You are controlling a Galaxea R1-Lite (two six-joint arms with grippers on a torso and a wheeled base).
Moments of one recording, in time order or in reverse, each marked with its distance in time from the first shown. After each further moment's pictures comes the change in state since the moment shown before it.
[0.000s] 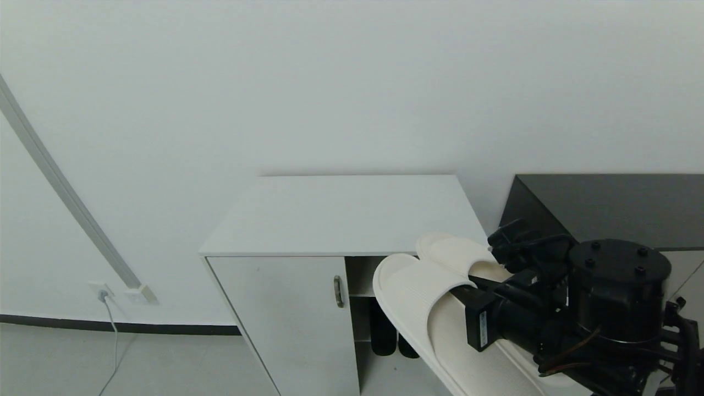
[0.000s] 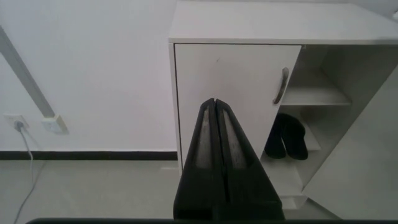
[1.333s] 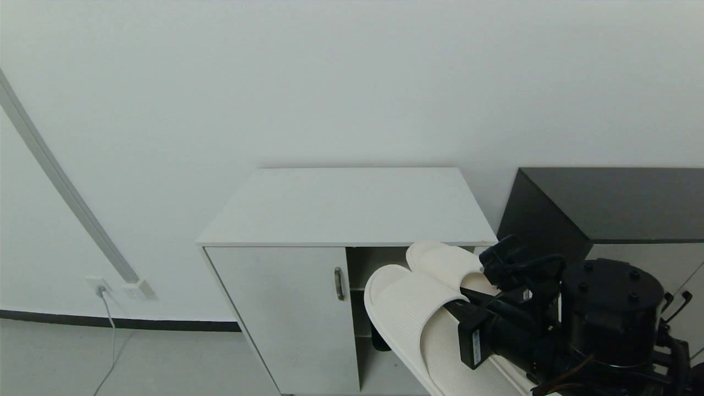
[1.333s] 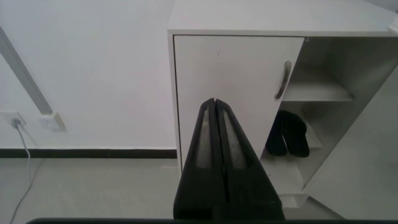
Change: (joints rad) left arm -0.001 0.000 0.000 0.000 0.003 -0.001; right arm 0.036 0.036 0.056 -0.108 0.005 -0.012
